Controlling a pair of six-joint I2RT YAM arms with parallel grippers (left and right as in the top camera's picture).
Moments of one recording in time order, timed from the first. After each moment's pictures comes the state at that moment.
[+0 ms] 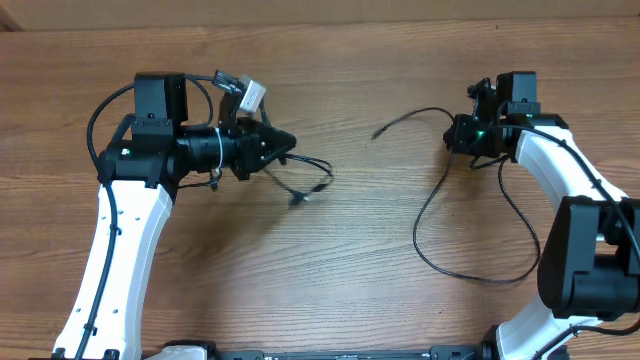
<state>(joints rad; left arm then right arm) -0.06 1.41 1.28 -0.76 1.00 0.11 -0.06 1.84 1.23 -0.53 -0.36 0.15</state>
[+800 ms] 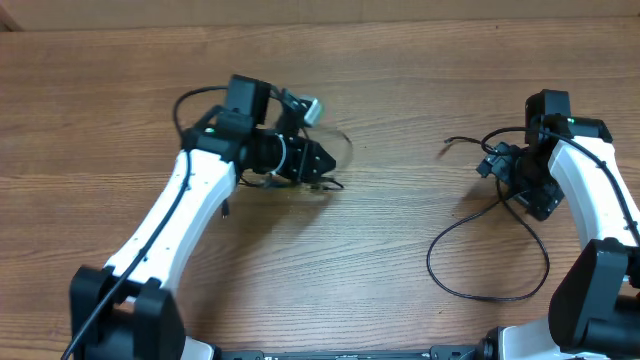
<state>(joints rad) -0.32 1.64 1.28 -0.72 0.69 -0.03 -0.15 1.68 1.23 -1.07 0.05 0.67</state>
